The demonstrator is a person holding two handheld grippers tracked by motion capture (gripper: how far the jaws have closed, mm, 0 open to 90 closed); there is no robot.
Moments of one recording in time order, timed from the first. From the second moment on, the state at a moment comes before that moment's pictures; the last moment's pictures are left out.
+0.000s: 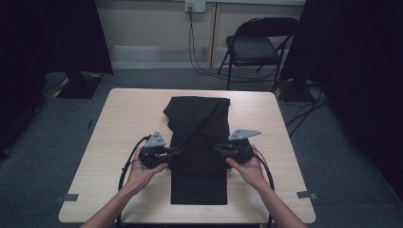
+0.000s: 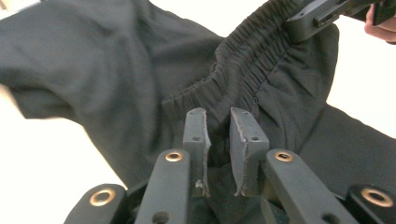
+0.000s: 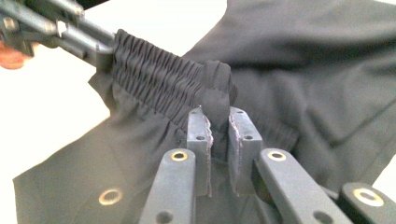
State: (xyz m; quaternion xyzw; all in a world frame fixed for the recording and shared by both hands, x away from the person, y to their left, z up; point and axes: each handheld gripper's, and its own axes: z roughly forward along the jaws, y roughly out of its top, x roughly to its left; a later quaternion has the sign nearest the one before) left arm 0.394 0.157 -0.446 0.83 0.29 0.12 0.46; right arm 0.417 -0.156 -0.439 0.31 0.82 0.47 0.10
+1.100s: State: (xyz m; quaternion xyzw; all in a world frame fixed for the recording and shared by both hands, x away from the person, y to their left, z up) left arm 0.442 0.162 -0.473 0.81 0.40 0.12 0.41; right arm 0.466 -0.150 -0.481 0.38 0.83 0.40 0.13
